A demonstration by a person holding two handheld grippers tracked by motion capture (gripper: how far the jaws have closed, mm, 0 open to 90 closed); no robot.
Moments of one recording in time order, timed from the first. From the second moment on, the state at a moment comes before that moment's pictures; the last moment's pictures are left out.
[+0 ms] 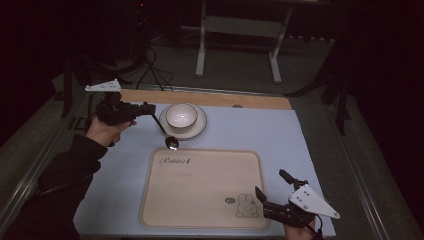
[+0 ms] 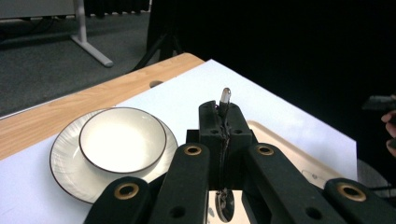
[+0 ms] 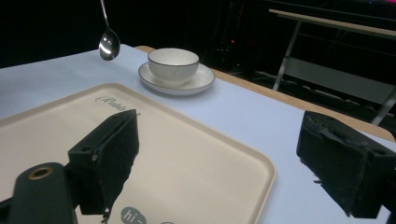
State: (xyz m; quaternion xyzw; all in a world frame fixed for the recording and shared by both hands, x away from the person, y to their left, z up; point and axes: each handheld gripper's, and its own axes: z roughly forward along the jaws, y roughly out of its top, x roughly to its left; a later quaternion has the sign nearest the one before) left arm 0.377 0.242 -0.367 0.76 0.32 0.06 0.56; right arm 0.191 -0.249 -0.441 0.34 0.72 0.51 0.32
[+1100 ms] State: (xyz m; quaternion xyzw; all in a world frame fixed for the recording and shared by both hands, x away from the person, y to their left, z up) left arm 0.353 0.200 -0.407 0.85 0.15 -0.08 0.51; right arm 0.192 -0.248 -0.442 0.33 0.73 0.51 0.32
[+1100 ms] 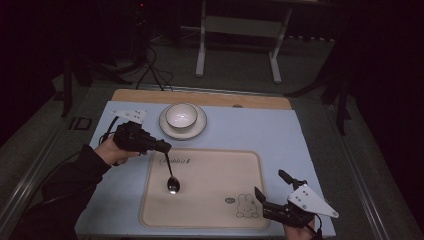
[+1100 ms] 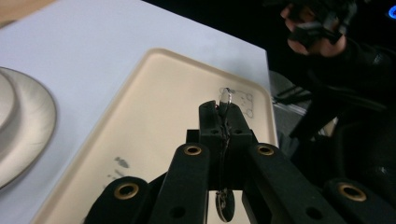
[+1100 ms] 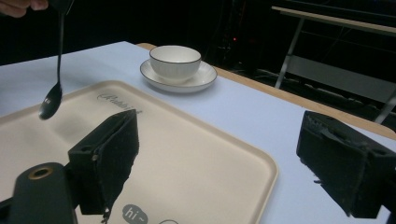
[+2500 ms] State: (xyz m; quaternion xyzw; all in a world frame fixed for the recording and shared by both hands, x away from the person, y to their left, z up) left arm 0.362 0.179 -0.448 0.85 0.15 -0.10 0.49; right arm 0.193 -0.248 -0.443 0.34 0.73 0.51 0.31
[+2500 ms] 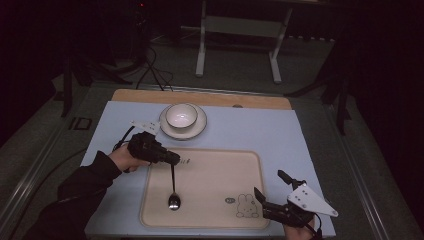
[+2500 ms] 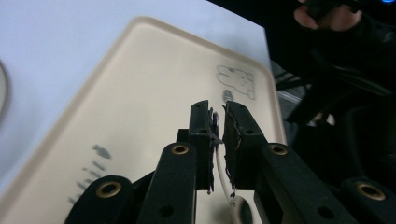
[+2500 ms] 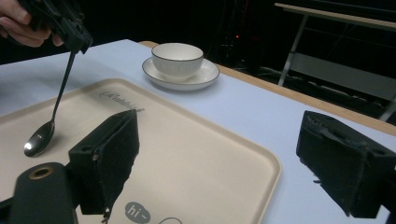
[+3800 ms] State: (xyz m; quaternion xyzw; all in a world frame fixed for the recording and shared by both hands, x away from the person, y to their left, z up) left arm 0.393 0.171 -0.502 0.83 0.22 -0.09 0.51; right arm 0.194 -0.248 -0.444 0.33 0.73 0.51 0.31
